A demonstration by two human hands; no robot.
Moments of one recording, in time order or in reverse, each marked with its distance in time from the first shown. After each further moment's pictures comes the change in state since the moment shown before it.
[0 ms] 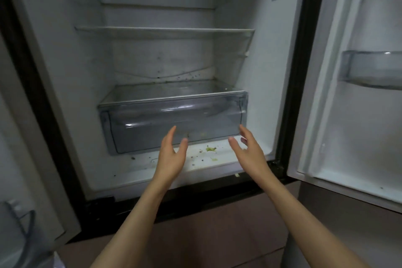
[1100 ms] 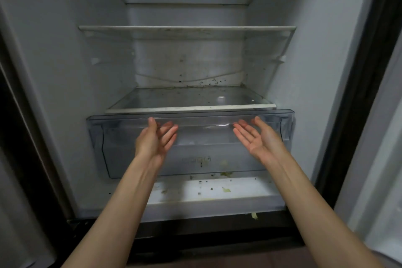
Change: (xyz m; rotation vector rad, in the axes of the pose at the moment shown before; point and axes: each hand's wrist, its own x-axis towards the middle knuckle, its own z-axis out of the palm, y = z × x) left_hand 0.106 0.013 -0.015 -0.899 0.358 -0.299; right_hand 0.149 -0.006 0.013 1.239 -0.136 0.477
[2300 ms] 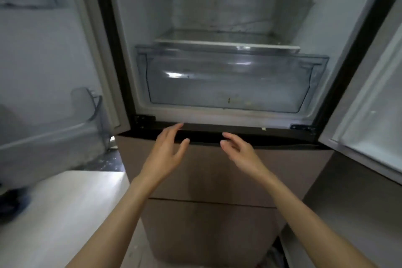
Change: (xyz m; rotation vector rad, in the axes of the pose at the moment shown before) left_hand -0.204 -0.044 -0.172 1.409 -0.202 0.473; right_hand -0.199 0.133 -0.076 -1.193 -0.324 0.022
